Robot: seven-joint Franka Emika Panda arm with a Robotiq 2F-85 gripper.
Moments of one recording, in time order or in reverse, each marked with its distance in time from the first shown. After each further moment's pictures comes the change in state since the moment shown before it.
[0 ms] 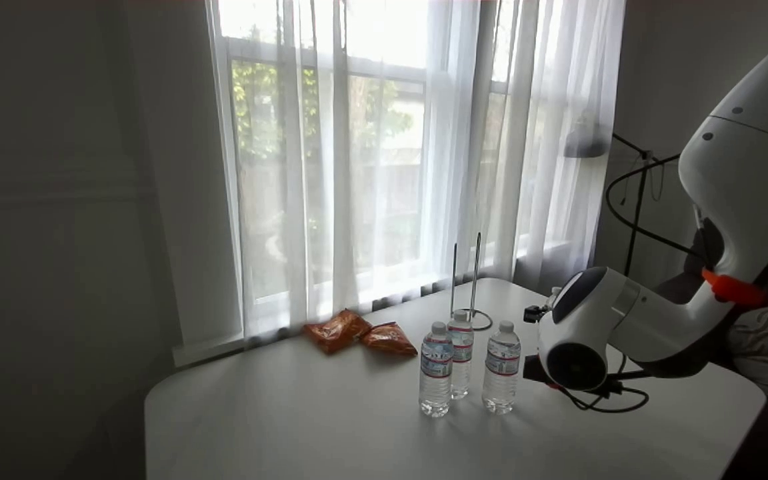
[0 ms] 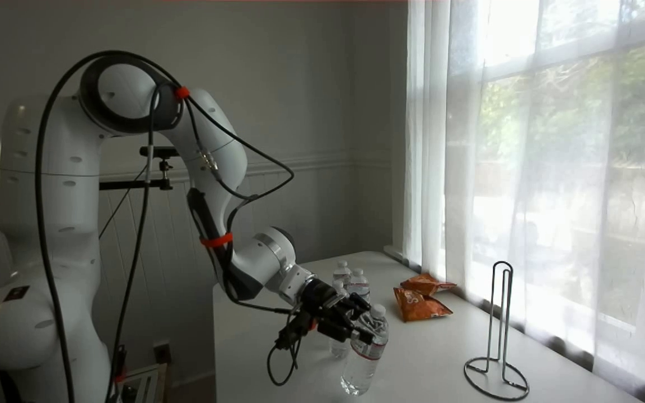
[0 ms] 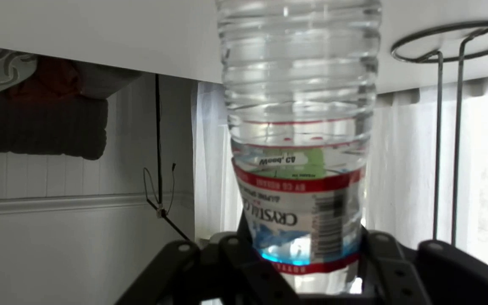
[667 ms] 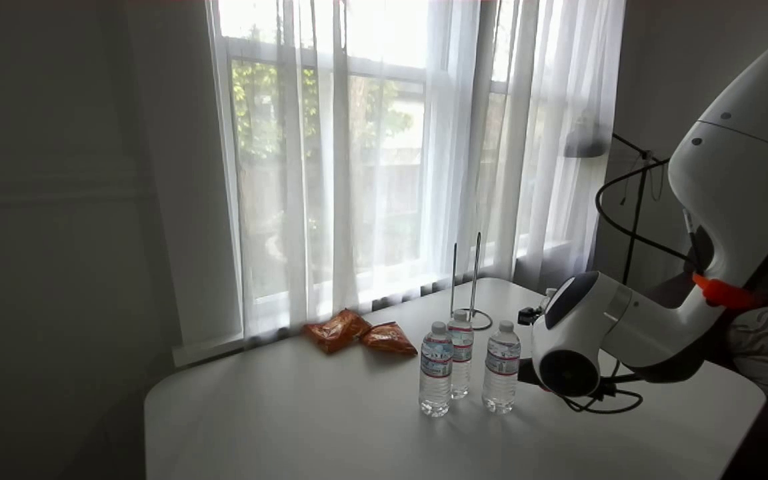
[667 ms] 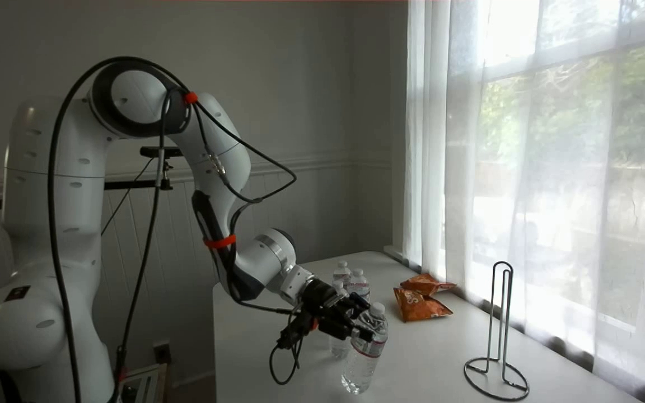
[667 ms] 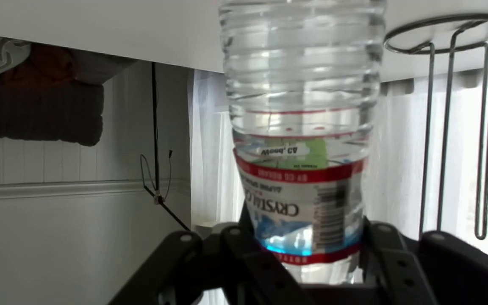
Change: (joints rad) arm 0.007 0.037 0.019 0.023 0.002 -0.031 0.001
